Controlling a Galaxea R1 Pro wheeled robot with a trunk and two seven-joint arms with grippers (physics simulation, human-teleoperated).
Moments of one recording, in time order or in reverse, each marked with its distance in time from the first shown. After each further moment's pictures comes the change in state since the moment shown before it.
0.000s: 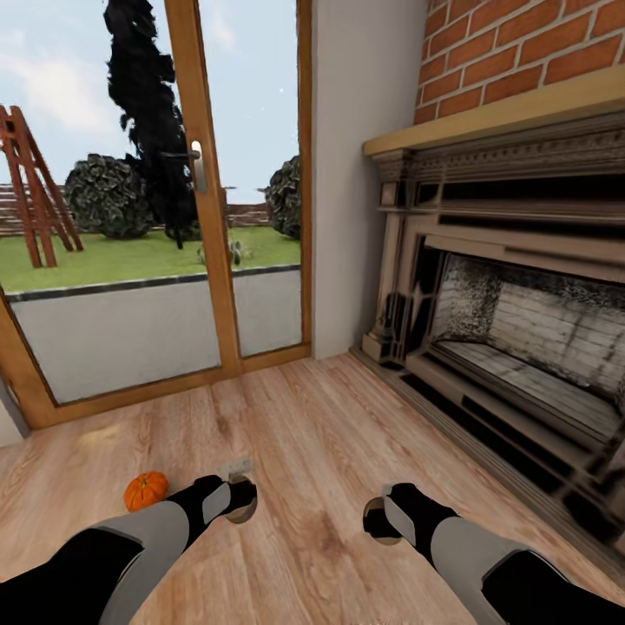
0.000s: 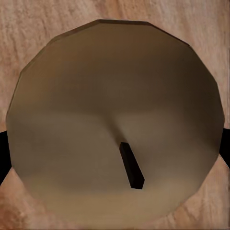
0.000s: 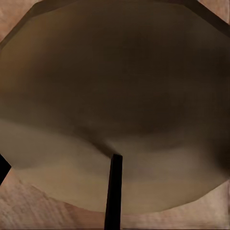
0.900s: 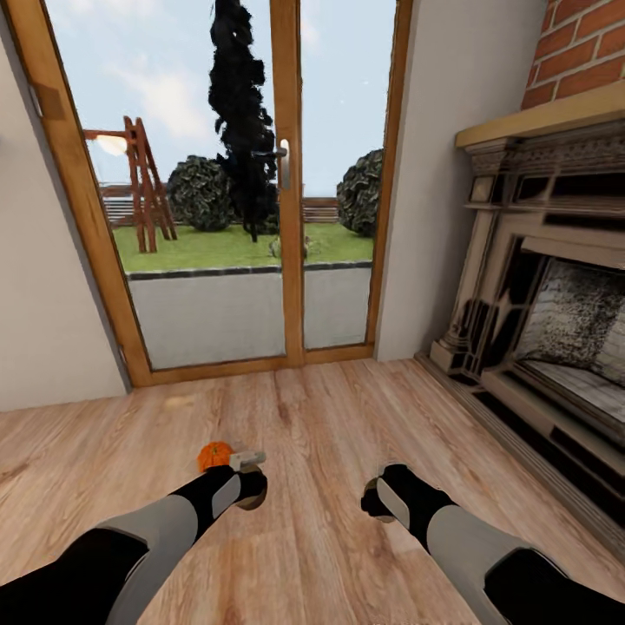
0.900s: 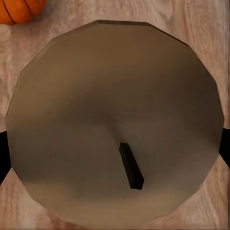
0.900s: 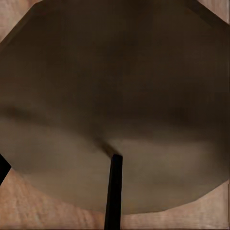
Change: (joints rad) left arm -0.002 -0.027 -0.006 -0.072 -0.090 0.040 -0.001; right arm -0.011 0.000 0.001 -0.123 0.000 0.072 -0.113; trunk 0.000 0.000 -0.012
